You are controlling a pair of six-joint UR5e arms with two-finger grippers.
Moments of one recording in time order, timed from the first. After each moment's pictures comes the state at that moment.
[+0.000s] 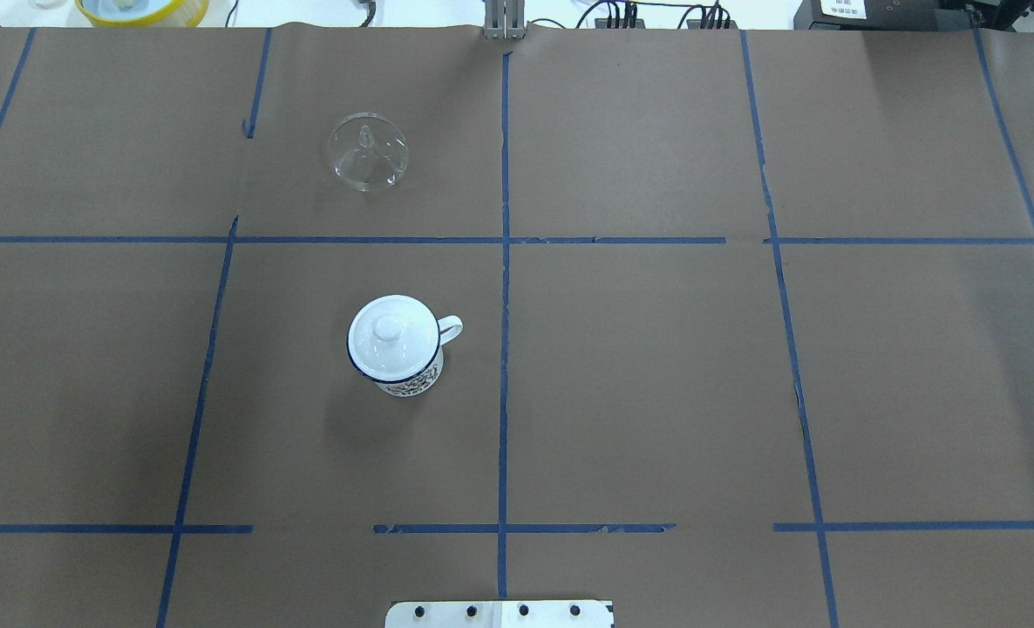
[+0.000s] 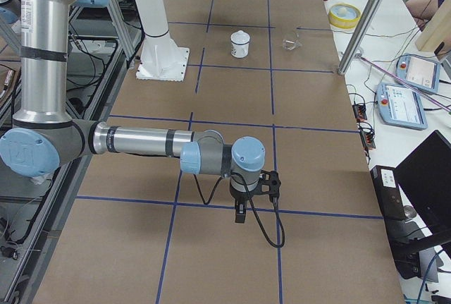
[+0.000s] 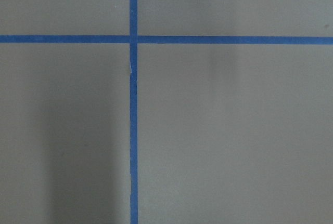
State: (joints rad) left arm -1.50 -1.56 -1.79 -1.67 -2.41 -0.09; right arm 1.57 -1.68 1.66 -1.57 2.29 0.01
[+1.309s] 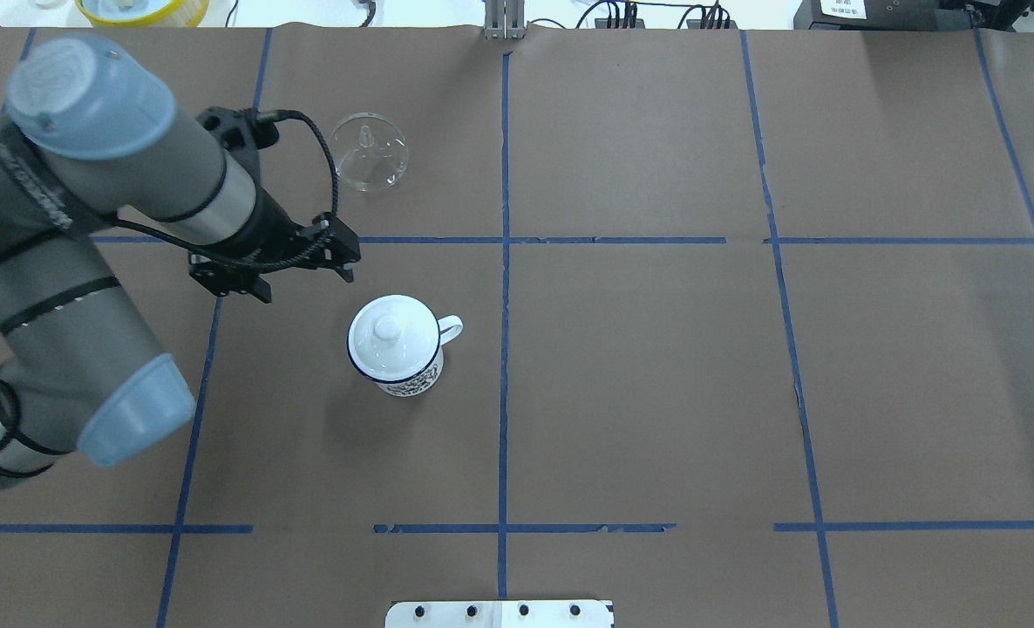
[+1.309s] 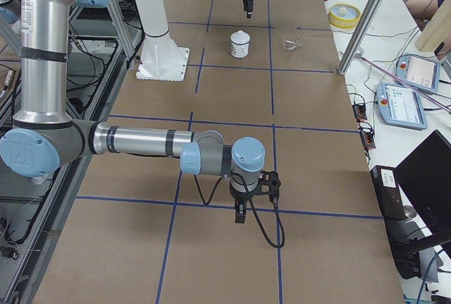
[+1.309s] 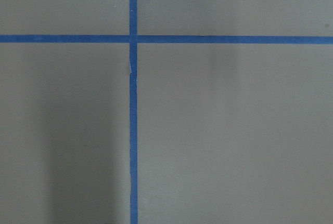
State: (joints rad) left arm -0.71 -2.09 -1.94 -1.49 -2.09 -1.32; right arm 1.57 -1.68 1.66 -1.57 2.29 0.01
